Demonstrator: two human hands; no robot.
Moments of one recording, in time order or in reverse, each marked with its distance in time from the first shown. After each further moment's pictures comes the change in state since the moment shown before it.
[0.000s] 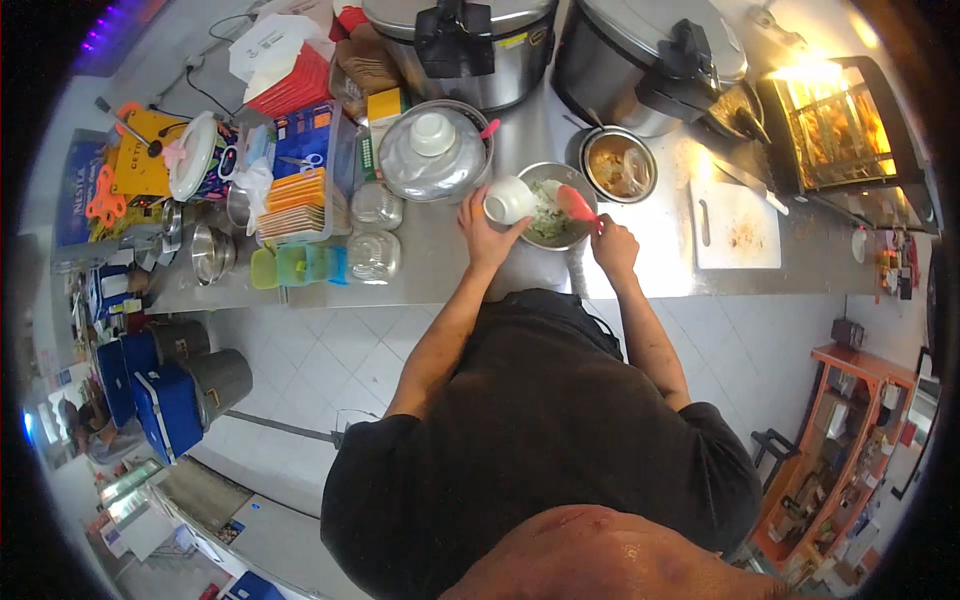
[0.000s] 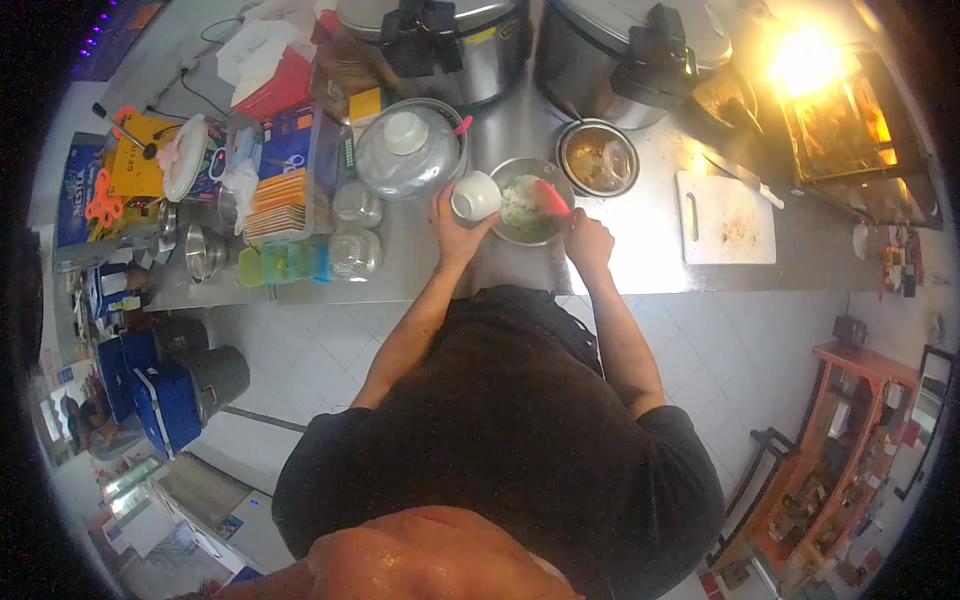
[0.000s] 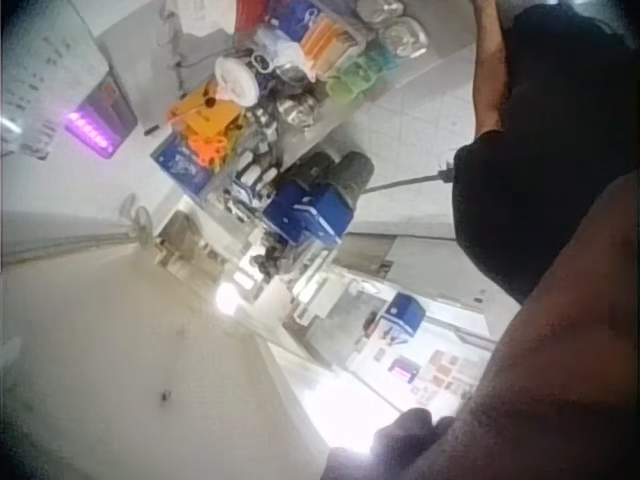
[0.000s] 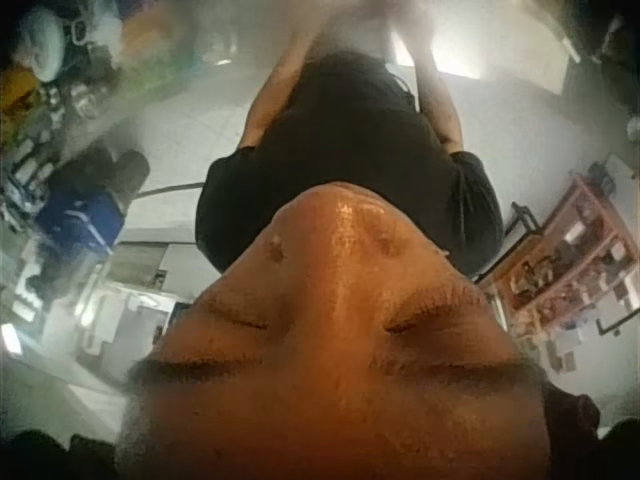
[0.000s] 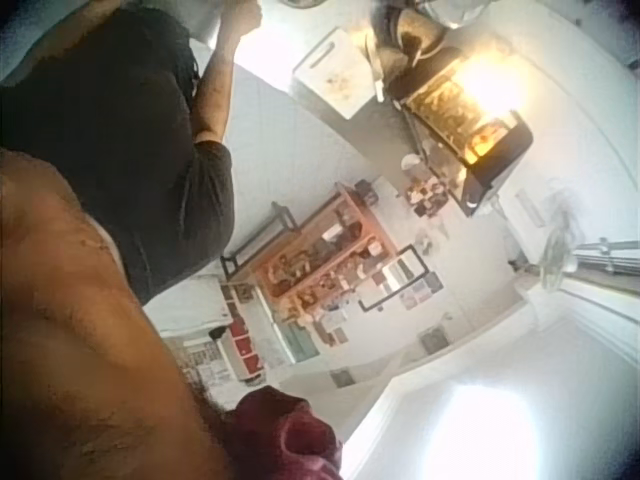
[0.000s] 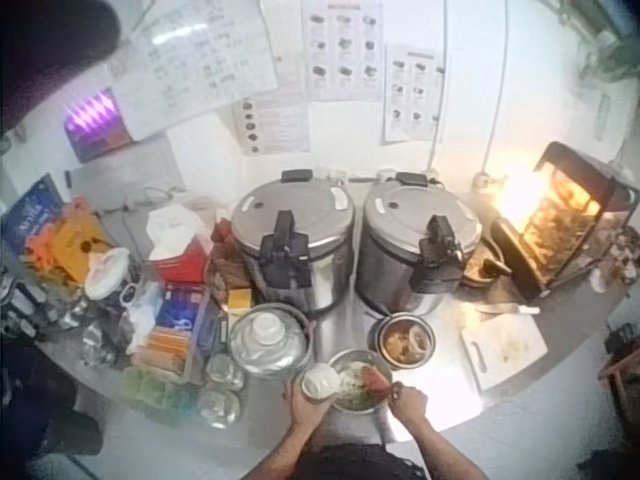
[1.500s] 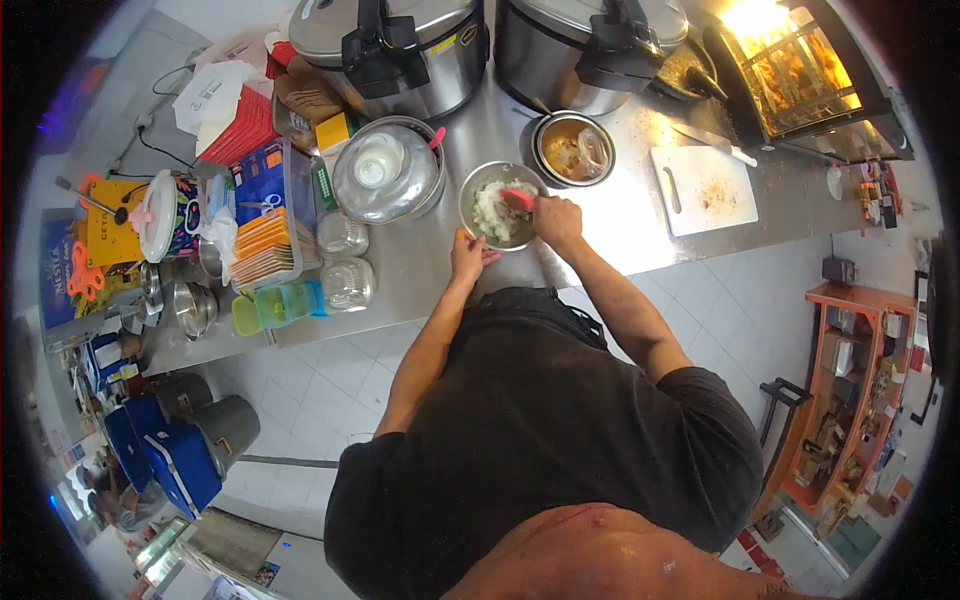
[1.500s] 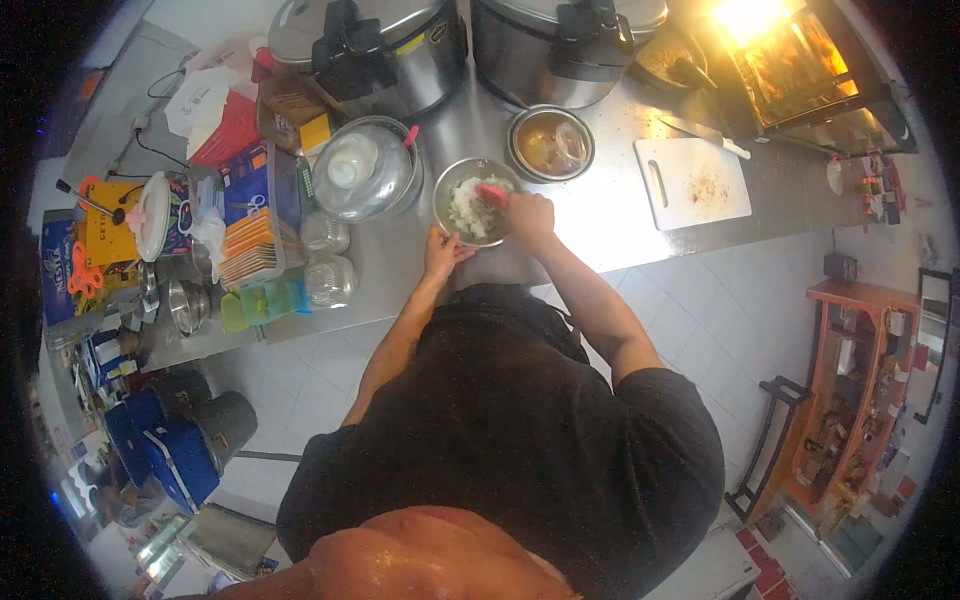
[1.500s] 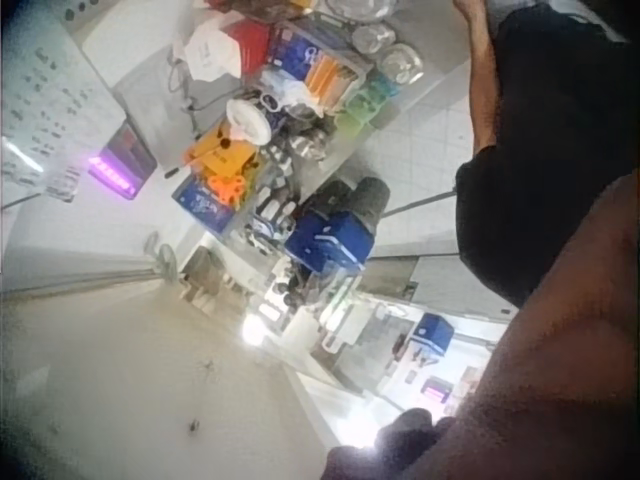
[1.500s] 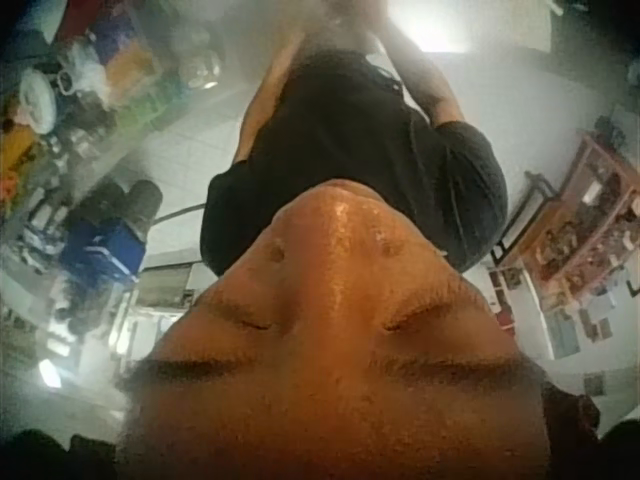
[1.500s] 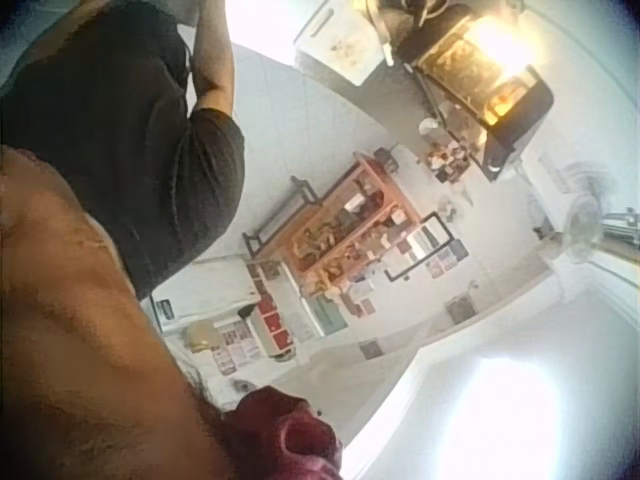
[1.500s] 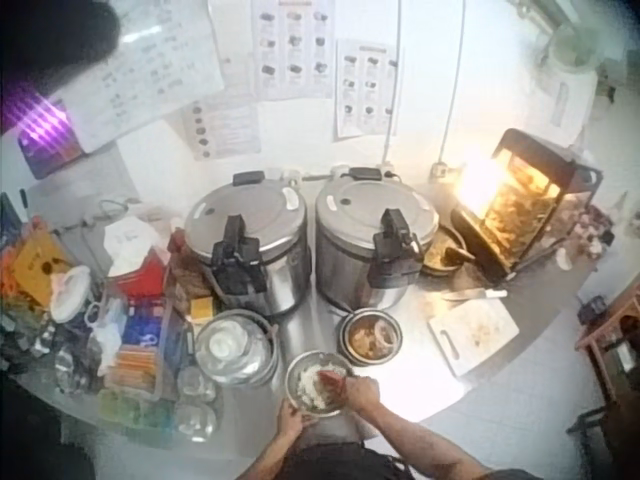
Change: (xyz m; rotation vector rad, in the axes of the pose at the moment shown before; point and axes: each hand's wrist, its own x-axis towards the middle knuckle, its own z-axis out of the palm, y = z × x) left_hand -0.045 -0.064 0.046 -0.790 -0.457 -0.903; right_hand 0.038 -0.025 0.027 -0.093 -0.092 -0.175
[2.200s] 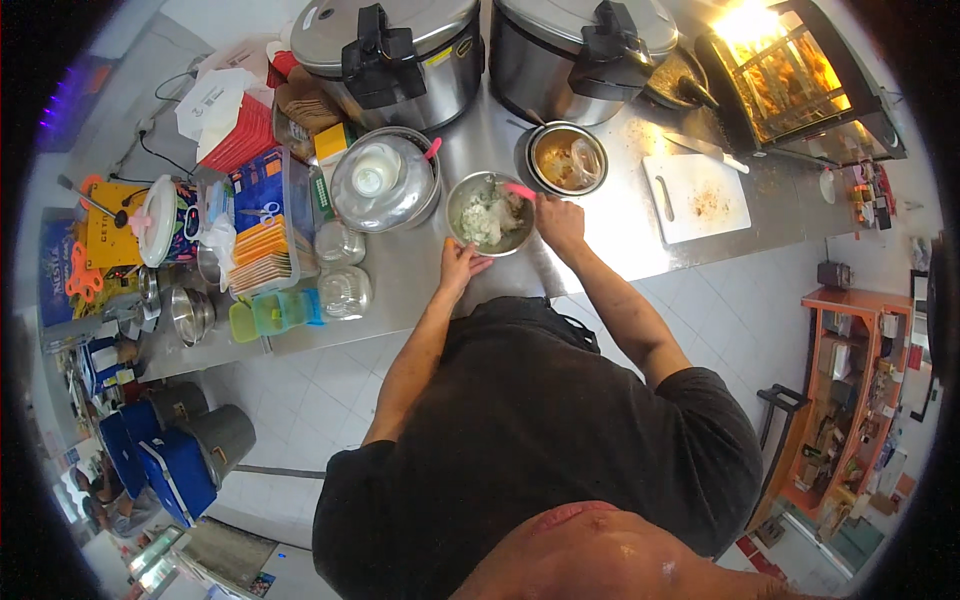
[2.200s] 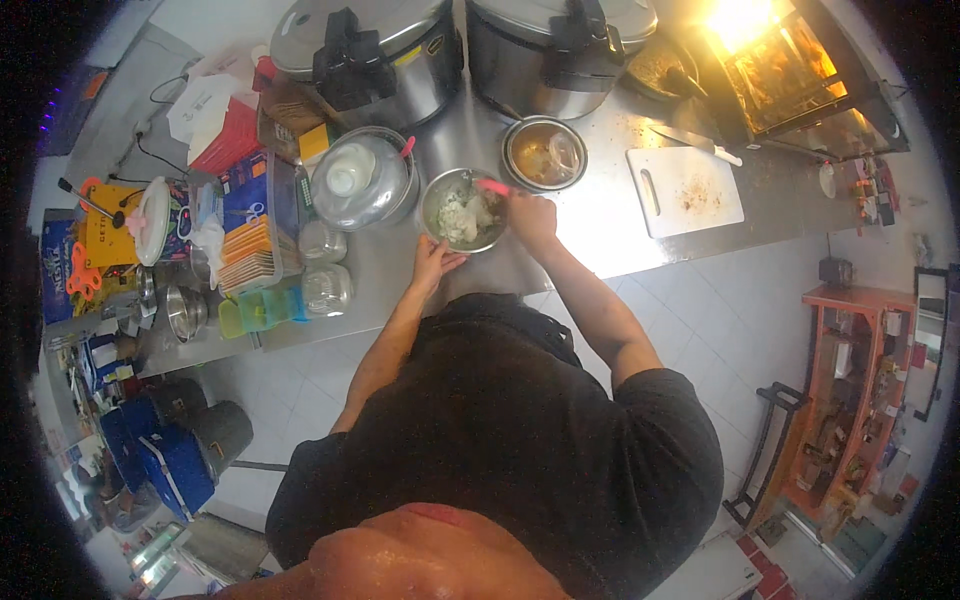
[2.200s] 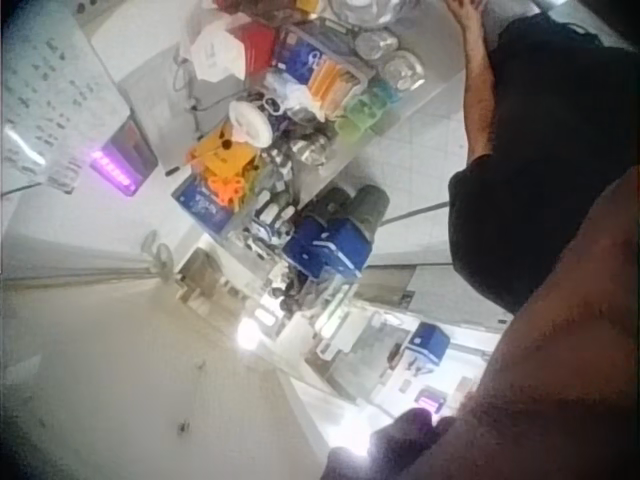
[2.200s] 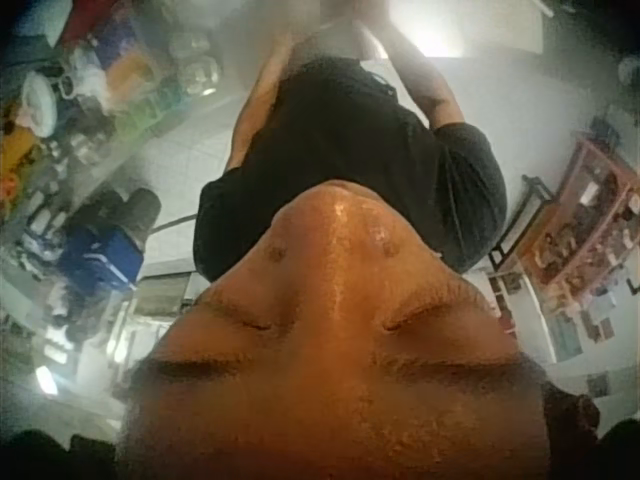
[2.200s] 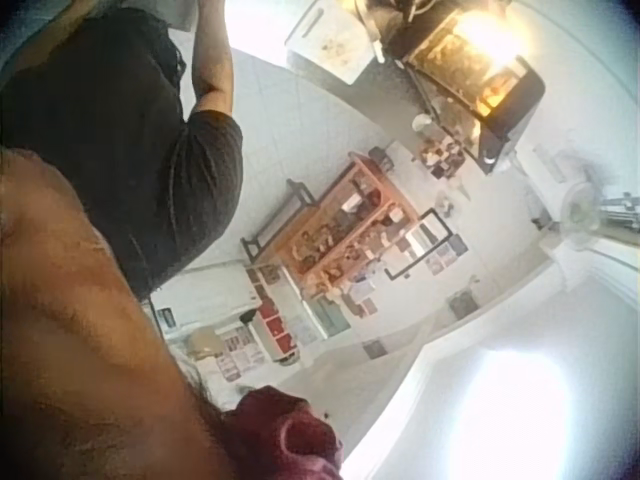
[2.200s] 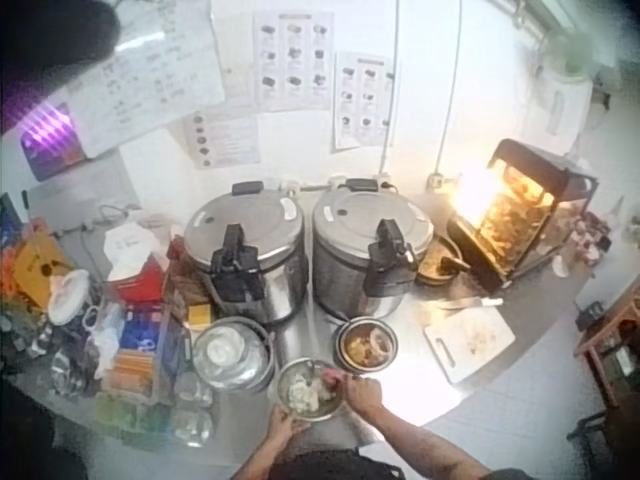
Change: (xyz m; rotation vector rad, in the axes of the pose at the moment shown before) left_hand -0.015 0.019 0.000 -0.037 -0.081 0.017; right_hand -0.002 0.004 -0.015 -0.032 0.157 0.026
